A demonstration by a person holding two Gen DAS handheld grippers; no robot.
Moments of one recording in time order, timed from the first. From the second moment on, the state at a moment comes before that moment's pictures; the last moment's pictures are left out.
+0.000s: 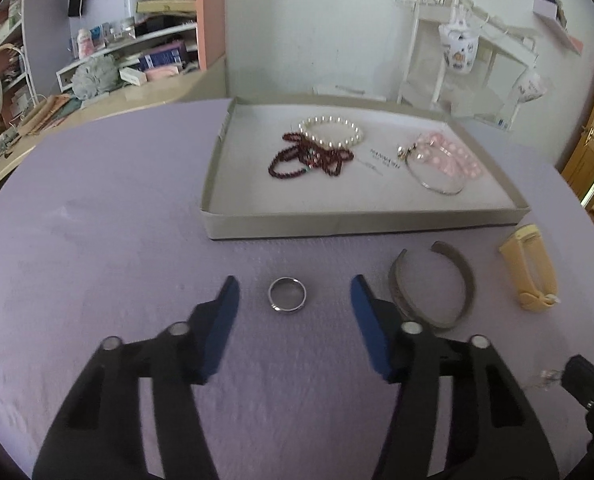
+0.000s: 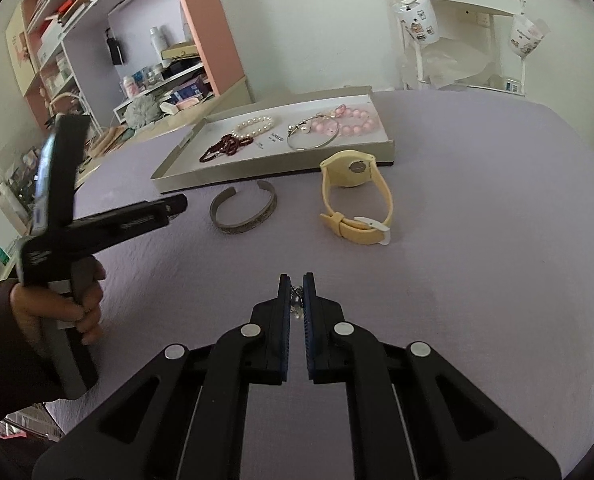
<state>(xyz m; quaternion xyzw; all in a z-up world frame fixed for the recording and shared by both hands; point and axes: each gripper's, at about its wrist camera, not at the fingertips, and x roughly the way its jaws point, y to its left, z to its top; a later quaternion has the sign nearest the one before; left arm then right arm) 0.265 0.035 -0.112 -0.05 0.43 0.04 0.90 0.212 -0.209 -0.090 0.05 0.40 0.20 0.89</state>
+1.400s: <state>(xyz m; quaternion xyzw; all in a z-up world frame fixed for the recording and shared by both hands) 0.236 0.059 0.034 -0.05 0.28 0.07 0.96 0.265 -0.214 0.027 0.04 0.23 0.21 0.95</state>
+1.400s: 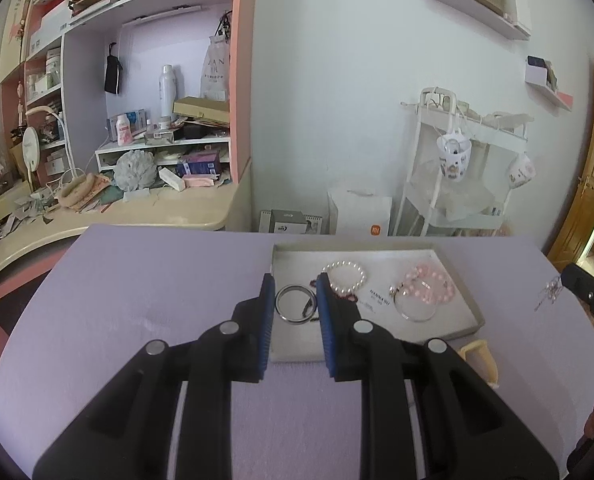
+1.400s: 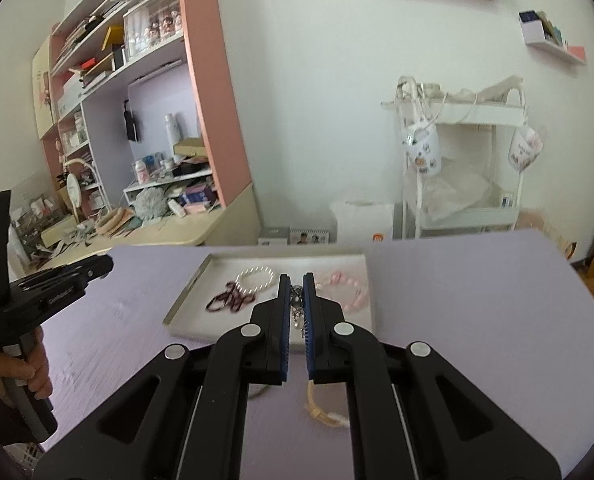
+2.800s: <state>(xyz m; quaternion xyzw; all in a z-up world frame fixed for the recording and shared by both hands) 0.378 0.055 -0.002 -0.05 0.32 0.02 0.94 0.388 -0.140 -0.041 0.00 0.33 0.25 0.91</state>
